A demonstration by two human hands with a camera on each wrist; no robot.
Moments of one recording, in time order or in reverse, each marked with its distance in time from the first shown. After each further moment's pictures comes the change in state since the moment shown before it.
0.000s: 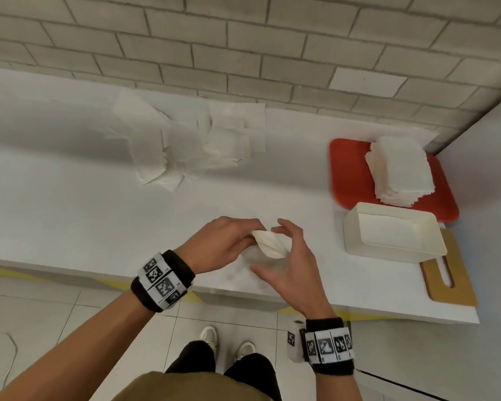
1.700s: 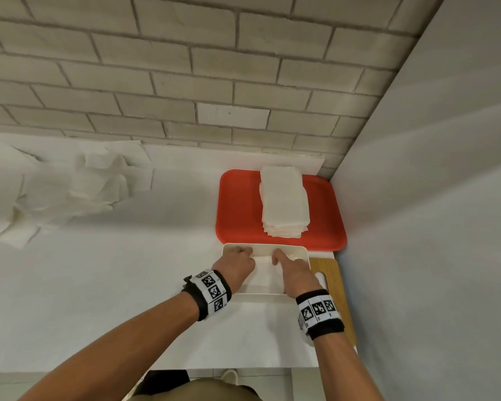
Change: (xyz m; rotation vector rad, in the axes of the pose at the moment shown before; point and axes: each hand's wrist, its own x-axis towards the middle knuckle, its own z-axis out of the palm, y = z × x) left_hand 0.324 0.106 0.239 0.770 -0.483 -0.128; right_hand 0.108 0.228 -0.287 -0.721 -0.299 0.356
